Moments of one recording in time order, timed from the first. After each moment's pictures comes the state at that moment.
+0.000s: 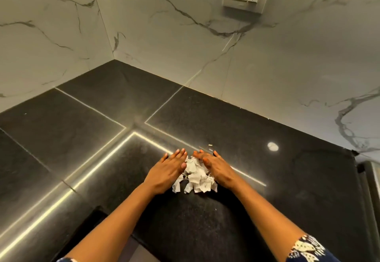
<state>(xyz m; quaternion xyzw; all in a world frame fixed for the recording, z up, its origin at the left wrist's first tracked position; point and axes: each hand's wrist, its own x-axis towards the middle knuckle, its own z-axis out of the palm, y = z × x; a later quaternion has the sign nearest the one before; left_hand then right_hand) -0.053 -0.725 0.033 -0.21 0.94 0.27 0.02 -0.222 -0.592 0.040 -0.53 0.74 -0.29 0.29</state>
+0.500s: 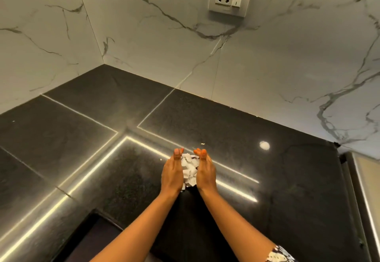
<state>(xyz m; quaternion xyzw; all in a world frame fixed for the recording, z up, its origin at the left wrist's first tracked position) -0.082 -0.663 0.038 -0.40 0.65 0.60 -0.24 -0.151 -0.599 0.041 -0.16 0.72 -0.65 0.21</state>
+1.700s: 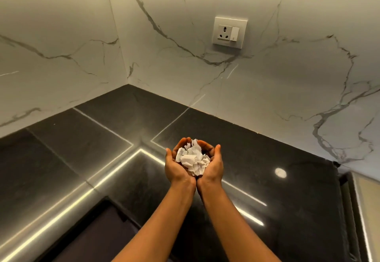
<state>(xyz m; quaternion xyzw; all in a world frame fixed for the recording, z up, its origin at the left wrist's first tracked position) -0.099 -0.604 0.142 -0.25 0.08 0.85 -0.45 -0.132 -0.568 0.147 0.01 0.38 -0.86 0.34</state>
